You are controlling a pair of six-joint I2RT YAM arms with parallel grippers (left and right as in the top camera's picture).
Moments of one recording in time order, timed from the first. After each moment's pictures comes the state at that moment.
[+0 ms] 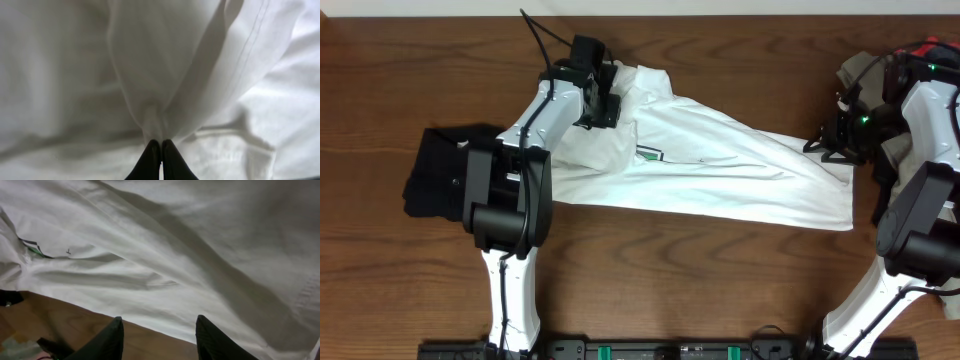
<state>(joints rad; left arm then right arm) -0.23 2.22 1.69 -0.71 0.13 -0.01 -0.29 2.06 1.67 -1.30 -0.46 -0.04</state>
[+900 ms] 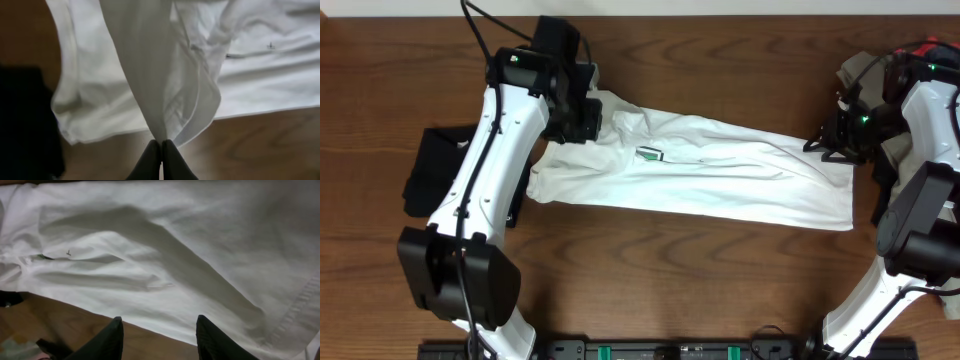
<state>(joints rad) -0.24 1.82 1.74 -1.29 0.17 -0.10 -0.29 2.06 1.67 -1.29 -0.46 -0.04</state>
